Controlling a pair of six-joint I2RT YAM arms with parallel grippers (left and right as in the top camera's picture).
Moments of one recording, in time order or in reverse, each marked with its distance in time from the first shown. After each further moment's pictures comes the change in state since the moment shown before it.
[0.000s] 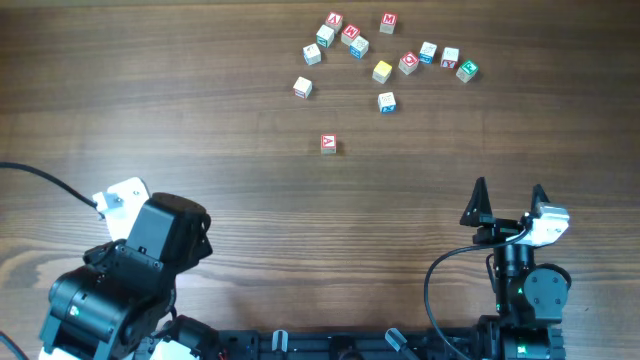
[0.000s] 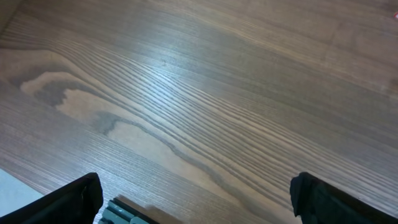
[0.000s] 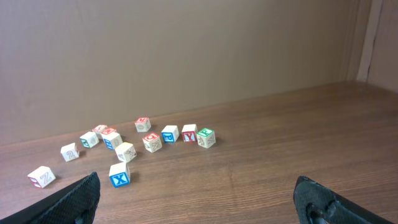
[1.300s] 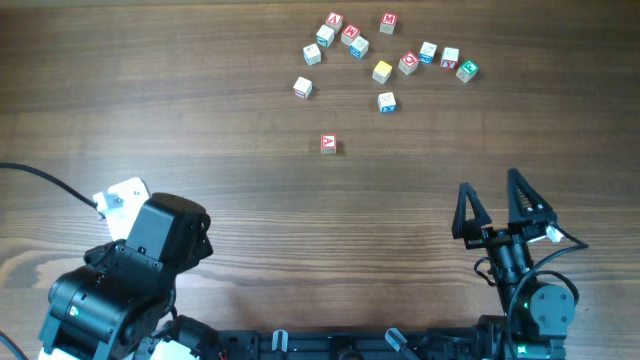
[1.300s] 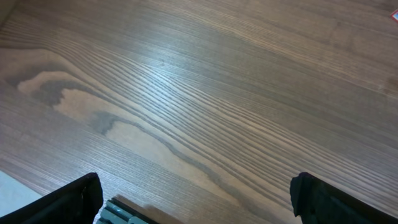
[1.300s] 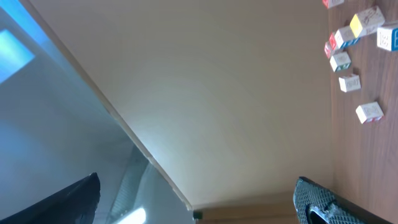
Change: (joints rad) left arm 0.000 0.000 0.000 0.002 0.007 0.000; right arm -0.002 0.002 -0.001 0.244 -0.314 1.821
